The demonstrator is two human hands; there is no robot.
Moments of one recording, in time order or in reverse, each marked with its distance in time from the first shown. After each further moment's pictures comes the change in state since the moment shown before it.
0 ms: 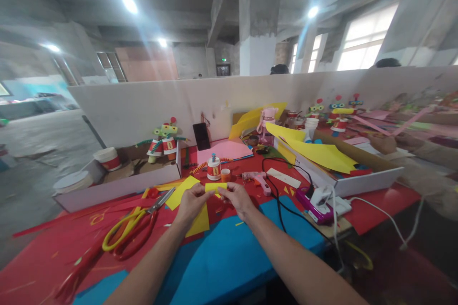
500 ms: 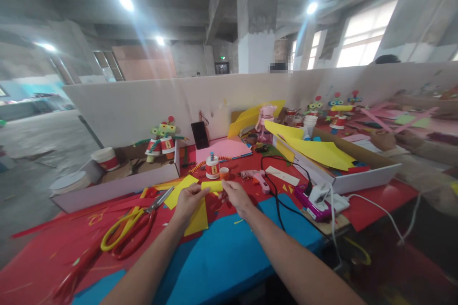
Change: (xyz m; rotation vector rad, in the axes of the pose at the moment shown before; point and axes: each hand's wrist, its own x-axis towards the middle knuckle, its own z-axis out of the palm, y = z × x) left_hand 0.003 -0.012 0.001 -0.081 0.004 -0.108; right_hand 0.006 0.006 -0.001 0.003 -0.002 0.017
